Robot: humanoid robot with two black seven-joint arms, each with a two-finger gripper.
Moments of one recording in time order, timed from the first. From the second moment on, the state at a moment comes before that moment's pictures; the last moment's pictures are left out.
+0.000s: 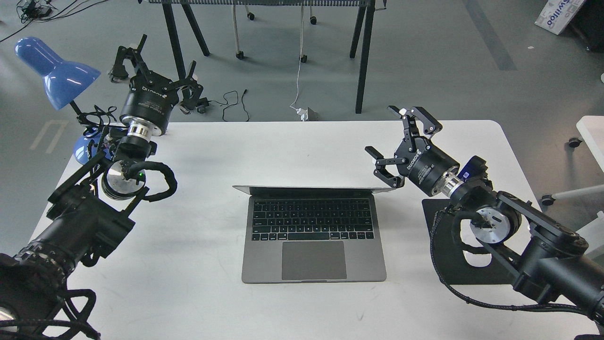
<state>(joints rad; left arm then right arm) -0.71 0.20 -0.98 -0.68 -0.06 -0.48 -0.39 0.55 -0.40 0.60 1.10 -0.20 0.36 0.21</state>
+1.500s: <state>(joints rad) -0.71 0.20 -0.98 -0.68 -0.06 -0.48 -0.38 0.42 -0.35 0.43 1.02 -0.34 0.33 0.22</state>
